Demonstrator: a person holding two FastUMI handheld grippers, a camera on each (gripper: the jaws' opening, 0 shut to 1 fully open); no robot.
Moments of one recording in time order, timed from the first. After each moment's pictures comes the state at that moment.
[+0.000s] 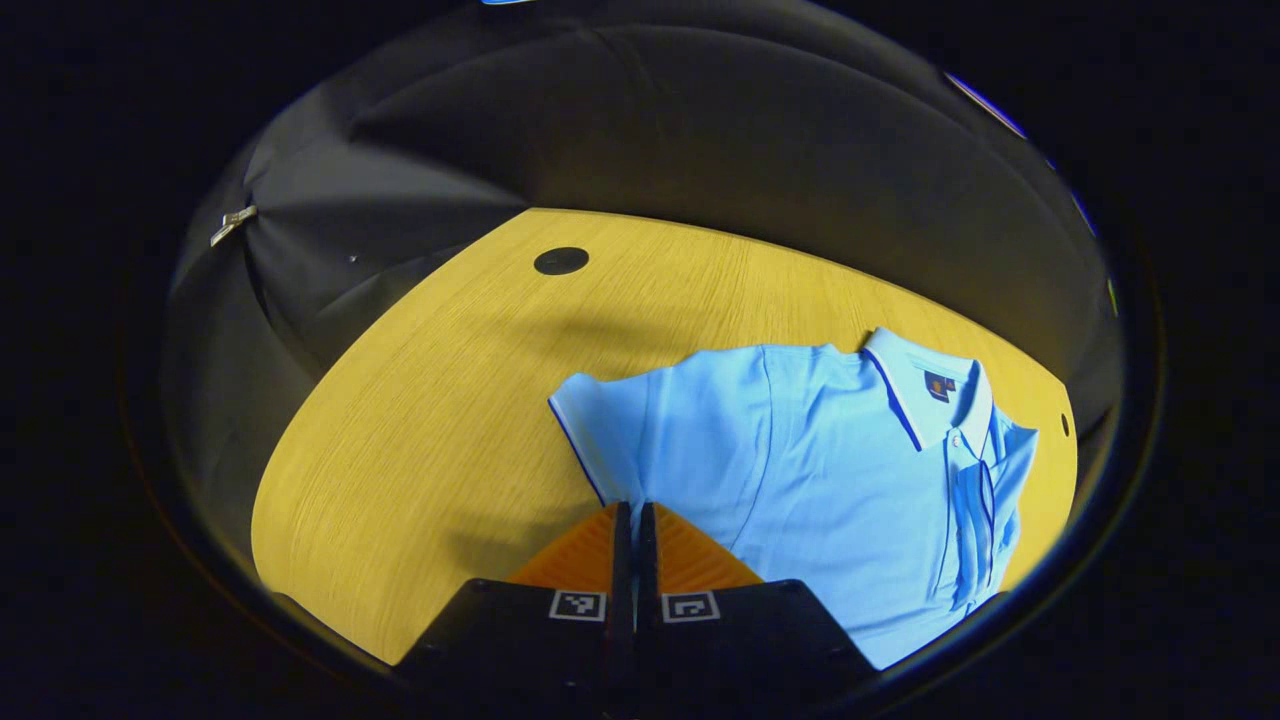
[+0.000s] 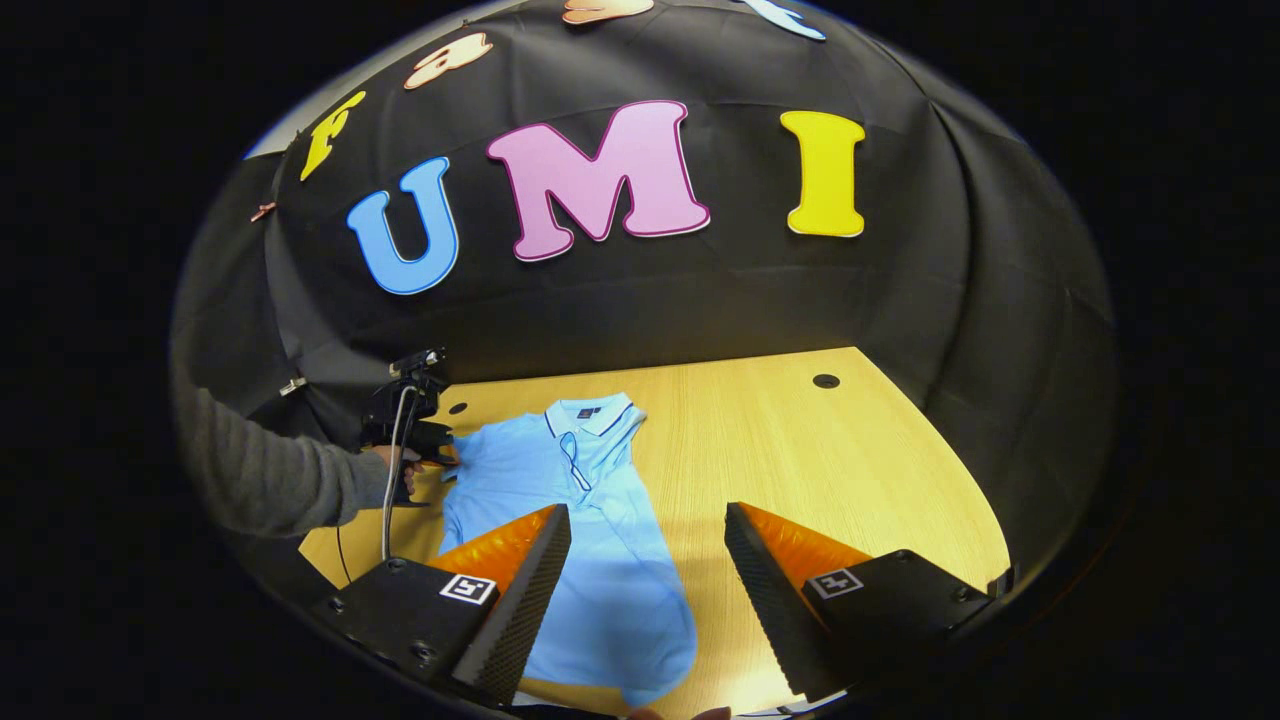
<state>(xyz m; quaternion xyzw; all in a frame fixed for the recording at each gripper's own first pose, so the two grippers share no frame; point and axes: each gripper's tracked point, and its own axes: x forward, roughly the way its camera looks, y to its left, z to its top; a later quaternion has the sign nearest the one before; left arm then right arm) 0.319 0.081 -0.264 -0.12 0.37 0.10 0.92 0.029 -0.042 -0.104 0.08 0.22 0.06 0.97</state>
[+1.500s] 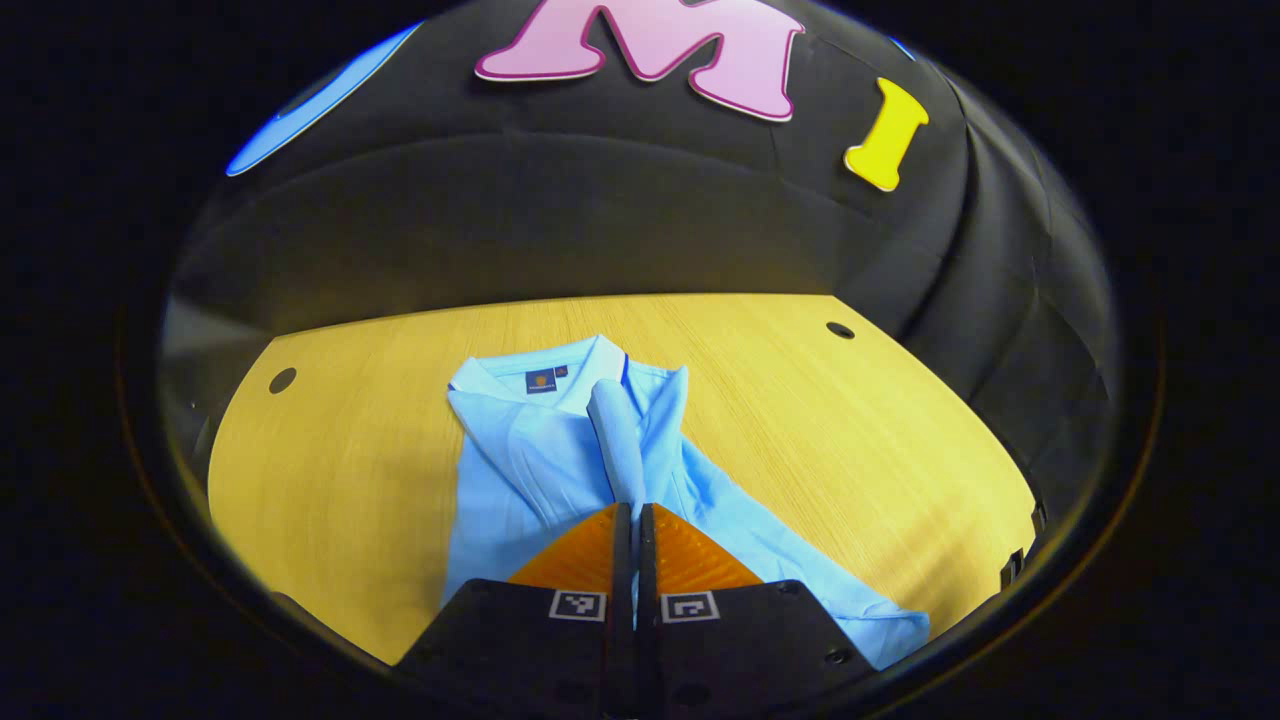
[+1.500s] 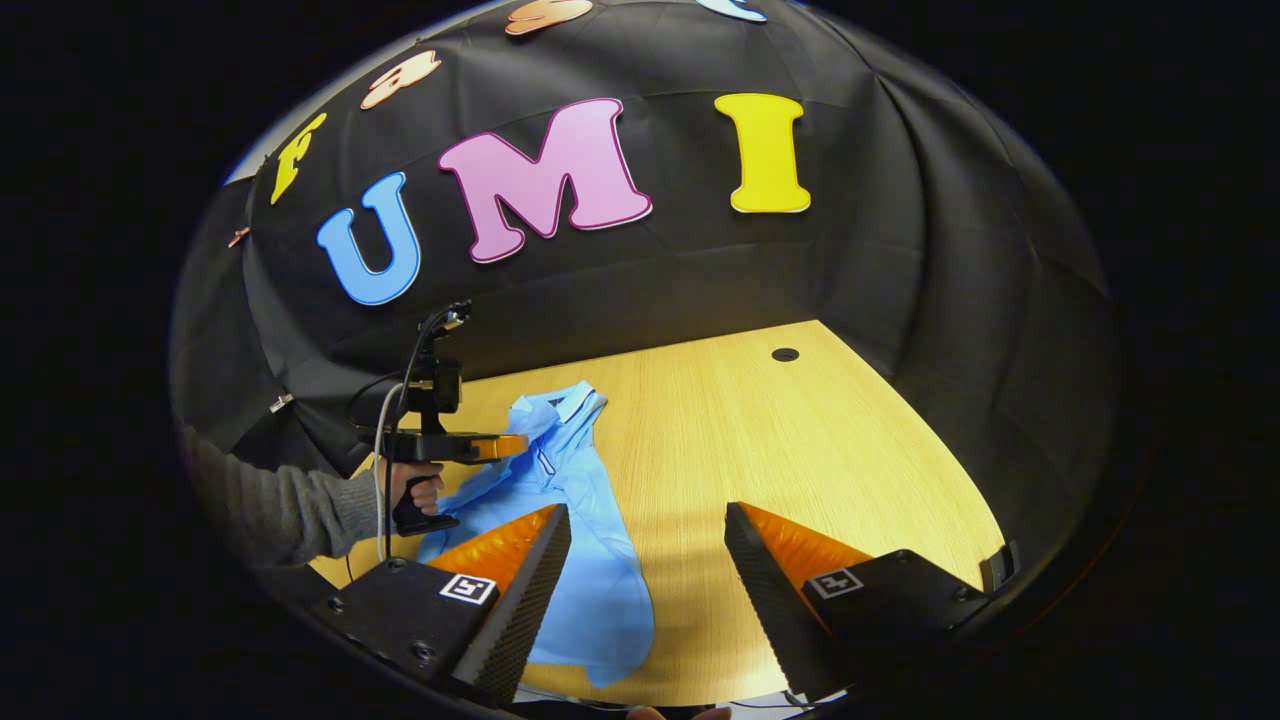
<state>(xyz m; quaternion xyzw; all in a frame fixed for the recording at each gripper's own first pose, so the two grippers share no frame) 0.264 -0.181 -0.196 -0.01 0.27 -0.19 0.94 0.005 -0.095 -0.123 0.11 0.23 0.02 0.97</state>
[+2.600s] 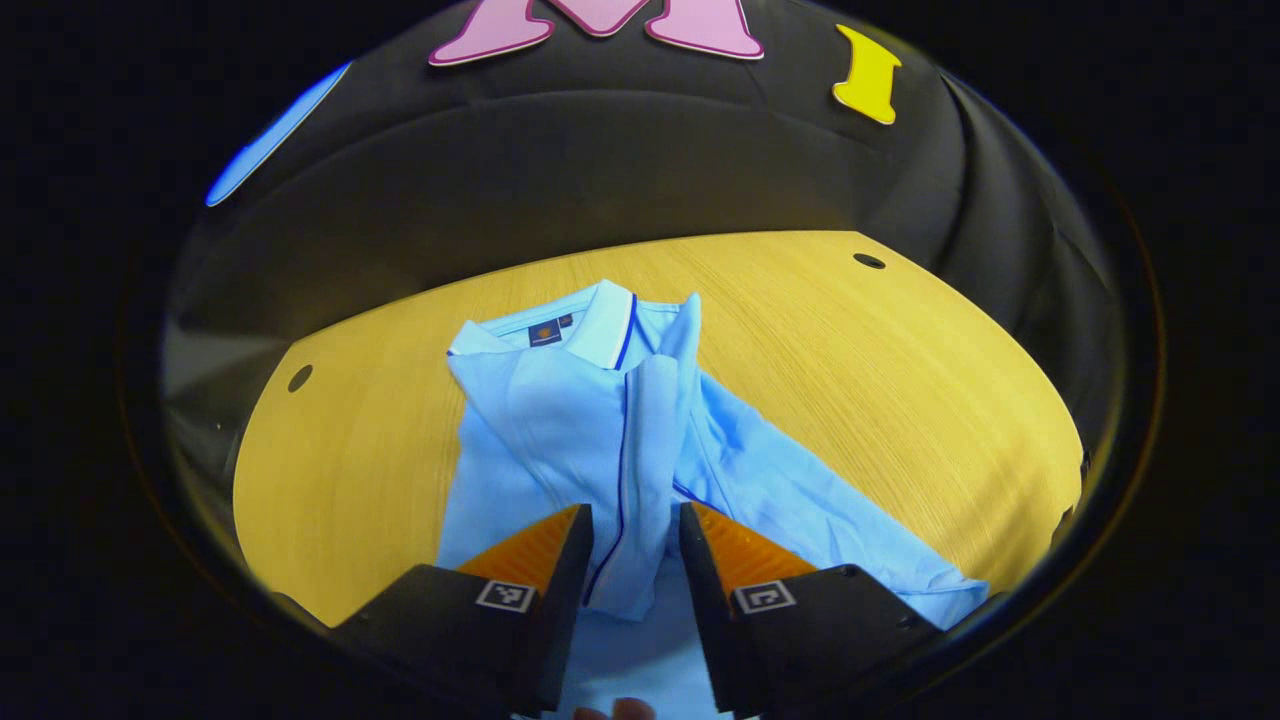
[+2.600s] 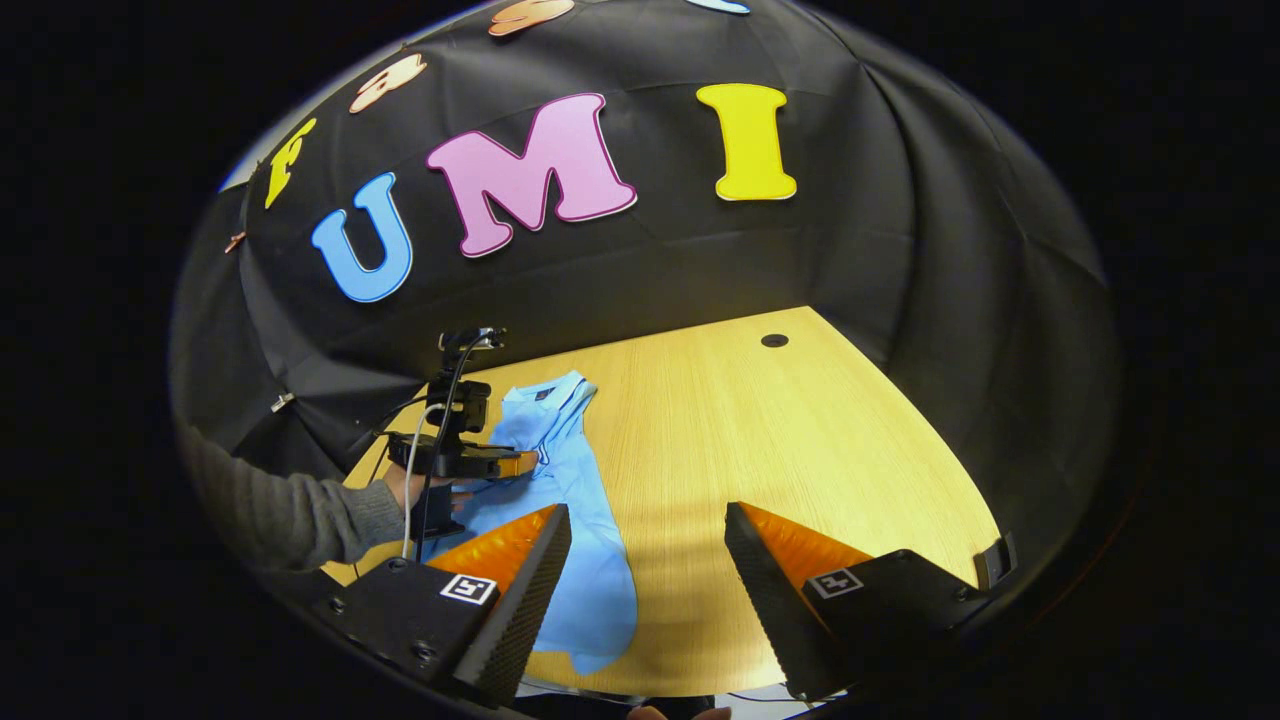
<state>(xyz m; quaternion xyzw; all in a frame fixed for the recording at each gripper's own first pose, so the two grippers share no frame) 0.264 -0.174 -0.238 0.06 0.30 -0.14 0.94 -0.007 -0.108 -0.134 0.12 0.24 0.02 0.96</state>
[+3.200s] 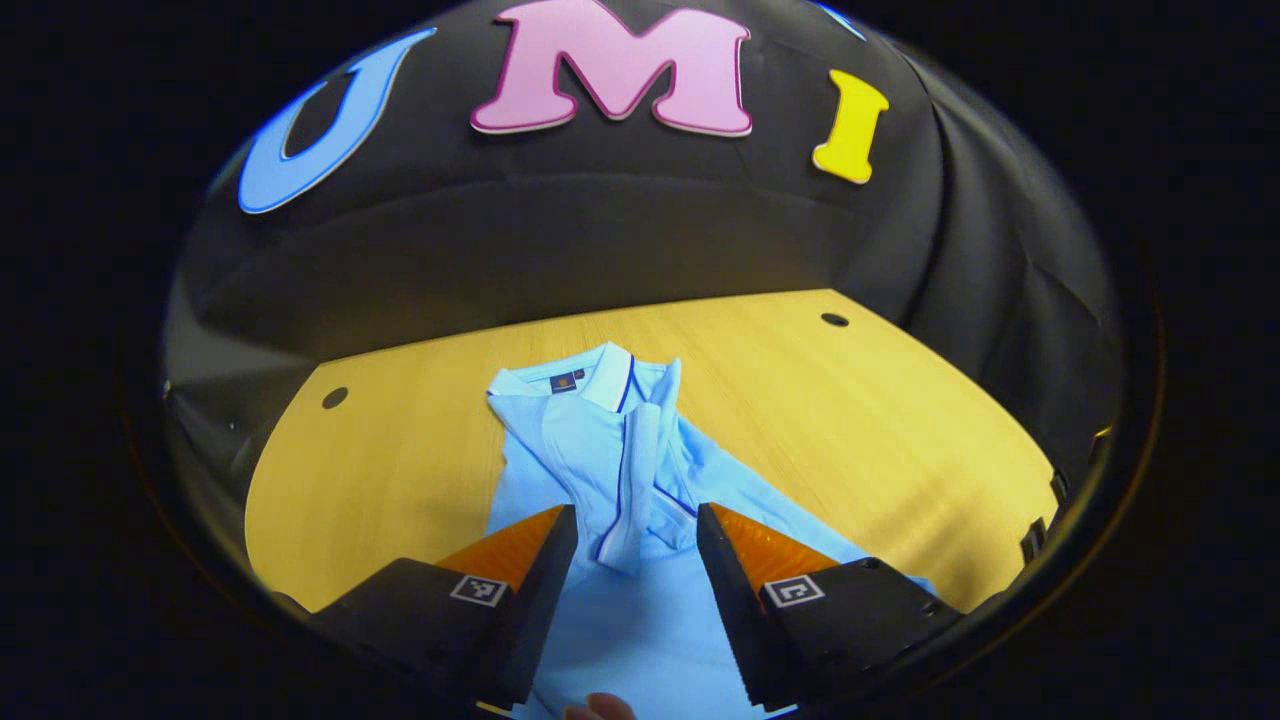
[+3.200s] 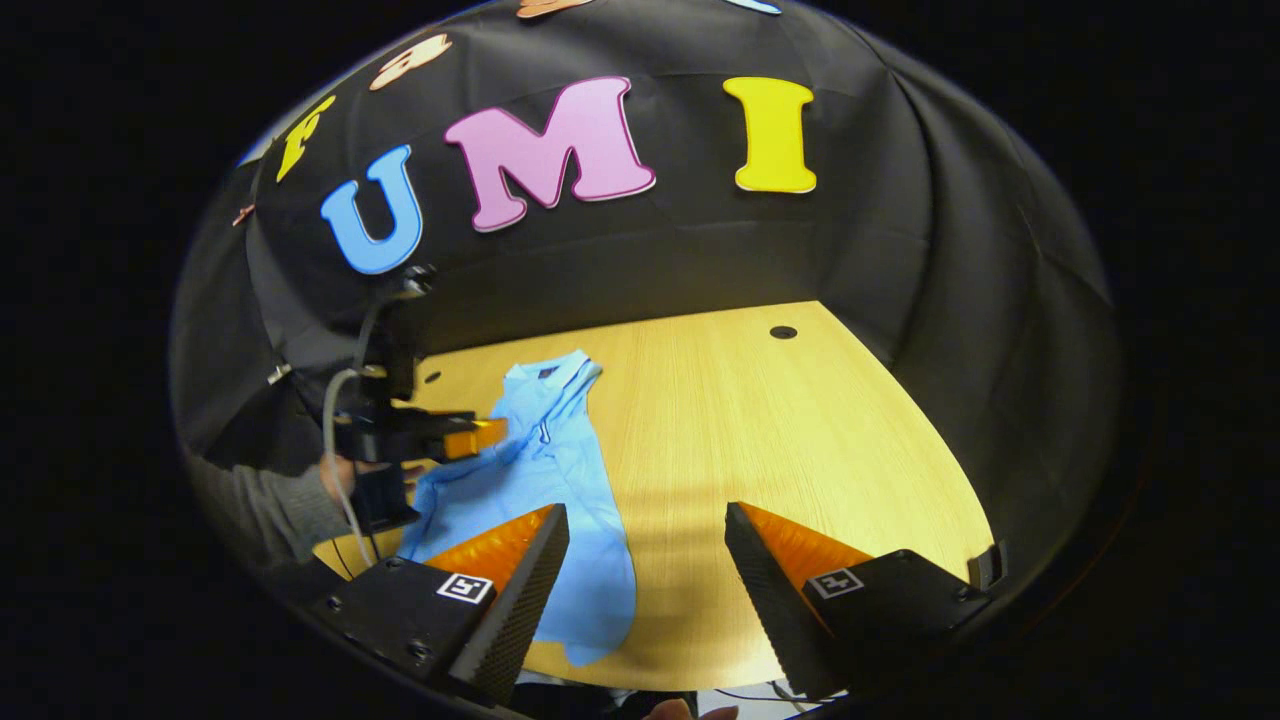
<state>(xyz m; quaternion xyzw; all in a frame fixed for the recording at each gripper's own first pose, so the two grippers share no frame) 0.186 -0.156 -0.162 0.02 0.22 -0.16 0.96 -0.016 -0.096 -0.158 0.07 0.28 0.03 0.96</state>
